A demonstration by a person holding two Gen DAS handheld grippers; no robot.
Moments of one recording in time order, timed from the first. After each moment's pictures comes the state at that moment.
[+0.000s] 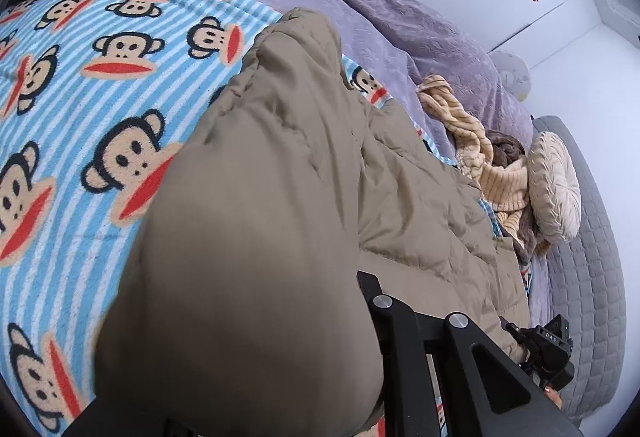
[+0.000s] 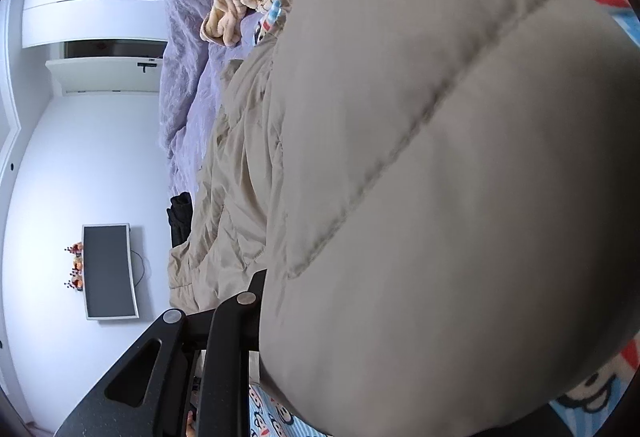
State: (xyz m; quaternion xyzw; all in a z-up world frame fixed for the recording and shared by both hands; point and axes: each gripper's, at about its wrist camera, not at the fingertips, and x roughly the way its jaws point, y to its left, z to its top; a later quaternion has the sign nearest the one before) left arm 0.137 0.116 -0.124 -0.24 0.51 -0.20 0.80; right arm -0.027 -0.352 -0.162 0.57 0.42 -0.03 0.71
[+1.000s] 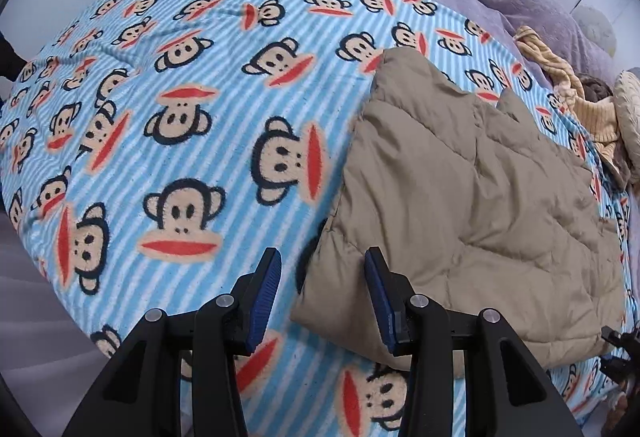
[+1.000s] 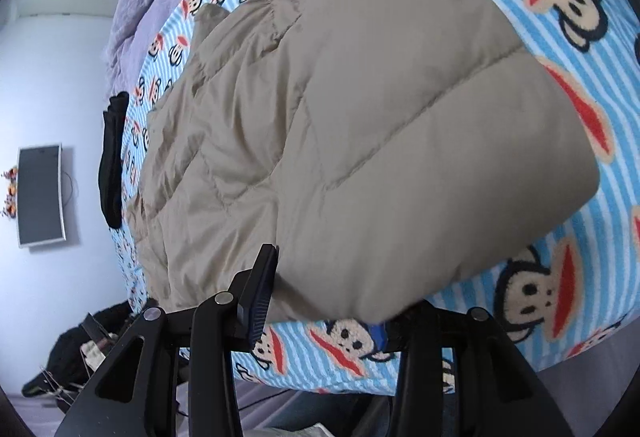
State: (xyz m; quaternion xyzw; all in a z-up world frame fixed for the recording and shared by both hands) left arm -0.062 0.226 -0.102 -0.09 0.57 -0.01 0.81; right arm -0.139 -0.300 -0.110 0.45 0.58 -0.05 0.68
